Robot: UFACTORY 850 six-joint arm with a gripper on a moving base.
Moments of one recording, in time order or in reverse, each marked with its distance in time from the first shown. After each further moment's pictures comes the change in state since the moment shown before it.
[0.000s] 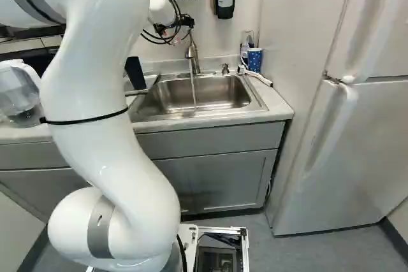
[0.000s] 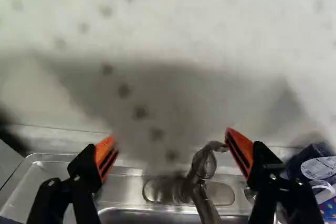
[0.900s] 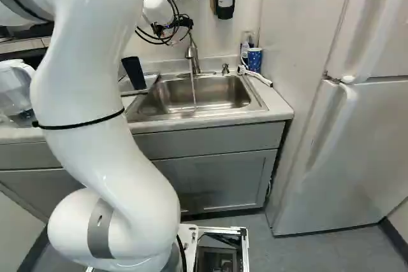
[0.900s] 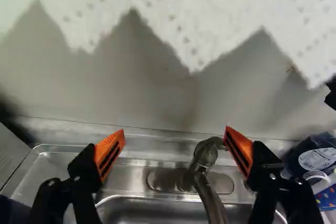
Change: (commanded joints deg) arm 0.2 3.1 3.6 0.0 -1.5 0.0
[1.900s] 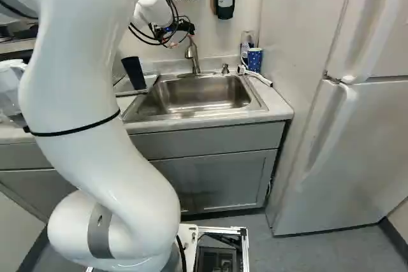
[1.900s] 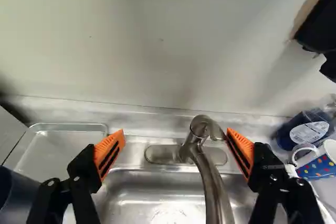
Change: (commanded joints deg) arm 0.3 2.7 3.1 0.0 -5.9 0.0
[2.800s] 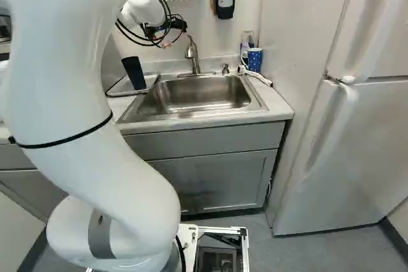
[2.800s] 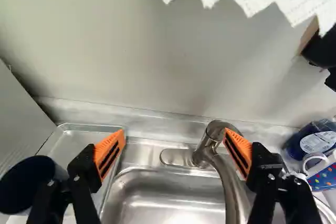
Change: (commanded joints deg) arm 2.4 5.4 5.8 0.0 4.6 0.0
